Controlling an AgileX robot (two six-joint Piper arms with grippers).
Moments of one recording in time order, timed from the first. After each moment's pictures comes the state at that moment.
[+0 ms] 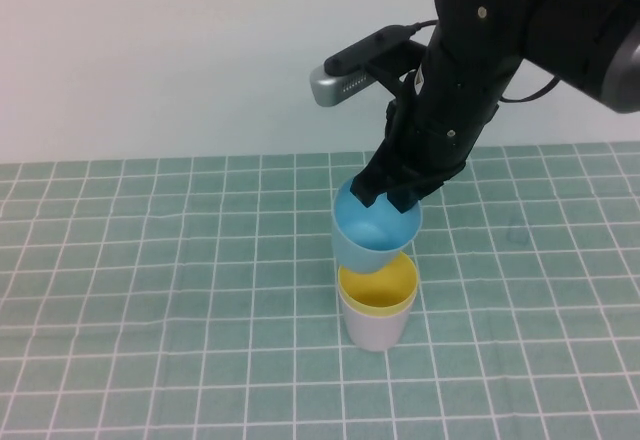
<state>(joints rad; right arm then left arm) 0.63 1.99 -1.94 0.03 1.29 -0.11 -0.20 0.24 -0.40 0.03 0.24 -0.01</state>
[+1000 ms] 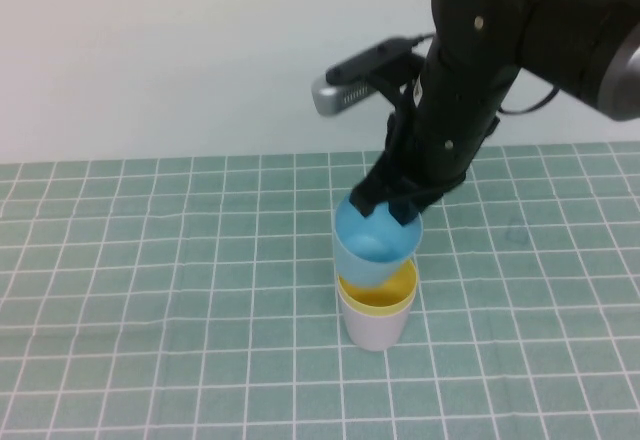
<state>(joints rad) 0.63 1.99 -1.92 0.04 1.29 -0.08 -0.16 -0.01 -0.23 0.03 0.00 0.00</state>
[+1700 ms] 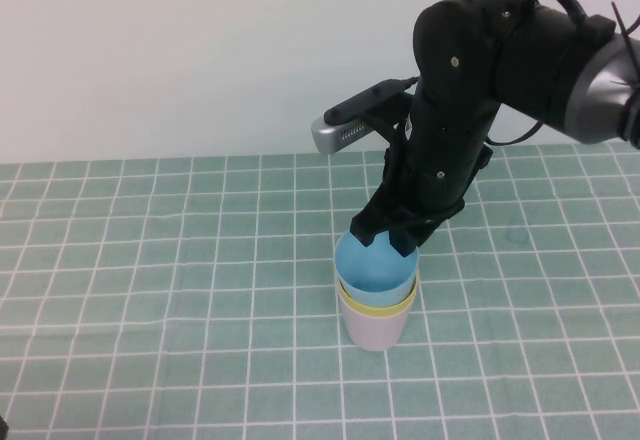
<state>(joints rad) 0.63 2.04 -1.87 0.04 1.29 -0.08 -0.16 -0.01 0.00 -0.07 0.23 0.00</state>
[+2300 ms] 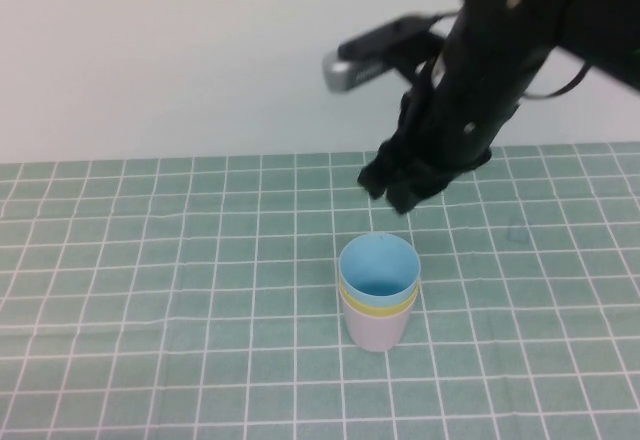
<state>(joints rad) 0.63 1.92 -1.88 0.04 1.29 -0.05 -0.07 -0.01 0.00 -0.18 0.40 0.09</state>
